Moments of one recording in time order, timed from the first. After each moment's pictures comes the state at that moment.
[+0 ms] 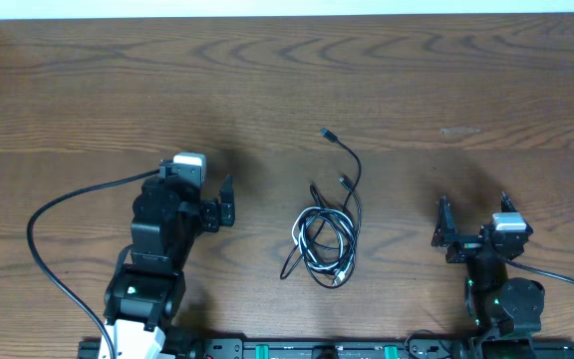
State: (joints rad) left arm -0.17 0.76 0.51 -0.27 -0.01 -0.03; right arm 0.06 0.01 0.01 -0.07 0.03 0.04
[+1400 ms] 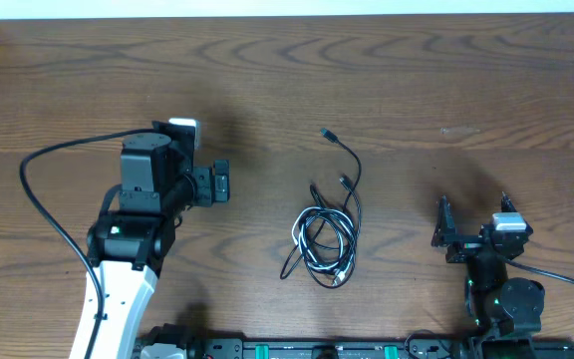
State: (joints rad) left arm -0.10 1.05 0.88 -0.61 0.08 -0.04; right arm 0.06 0.01 0.01 -0.07 0.03 0.04
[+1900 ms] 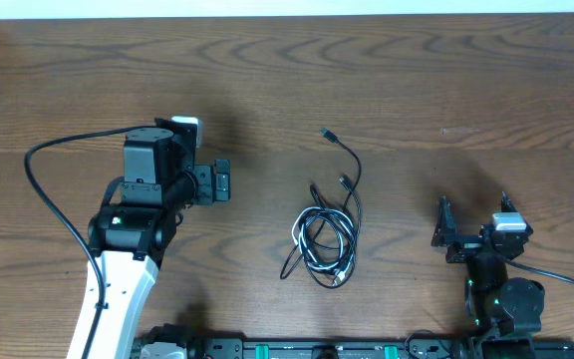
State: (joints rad) left arm -0.10 1.09 0.90 -0.65 0.08 -0.04; right arm 0.06 0.01 0.01 -0.07 0.03 0.04
